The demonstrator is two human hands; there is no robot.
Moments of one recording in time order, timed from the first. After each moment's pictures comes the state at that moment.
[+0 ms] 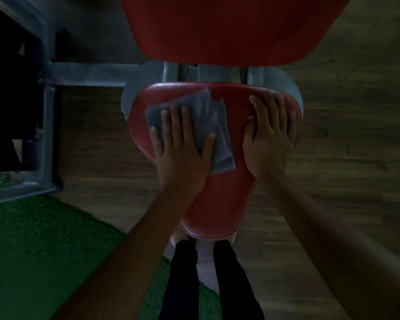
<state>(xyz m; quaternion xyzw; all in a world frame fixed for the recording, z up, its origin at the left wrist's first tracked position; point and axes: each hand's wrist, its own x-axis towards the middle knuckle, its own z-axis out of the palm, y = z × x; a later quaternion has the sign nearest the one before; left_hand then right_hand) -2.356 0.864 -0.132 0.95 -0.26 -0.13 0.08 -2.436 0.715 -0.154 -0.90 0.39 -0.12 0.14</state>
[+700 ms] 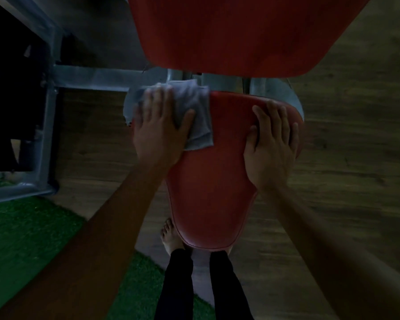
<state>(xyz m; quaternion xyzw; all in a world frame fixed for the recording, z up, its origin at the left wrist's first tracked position) -2.279 0.865 -0.150 0.95 -0.27 -0.11 0.08 -2.436 0.715 -0.155 -0.91 0.39 -0.12 0.12</state>
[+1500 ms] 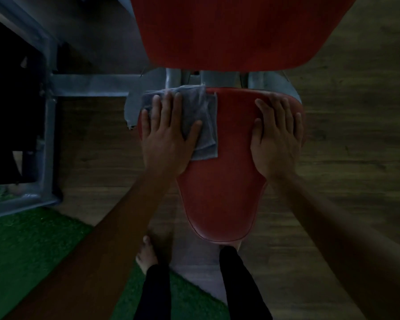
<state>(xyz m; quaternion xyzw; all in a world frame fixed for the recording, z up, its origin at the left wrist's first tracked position) -2.292 0.884 -0.148 0.93 -0.33 -0.11 0.09 -2.434 0.716 -0.149 -0.91 0.40 -0.08 0.12</state>
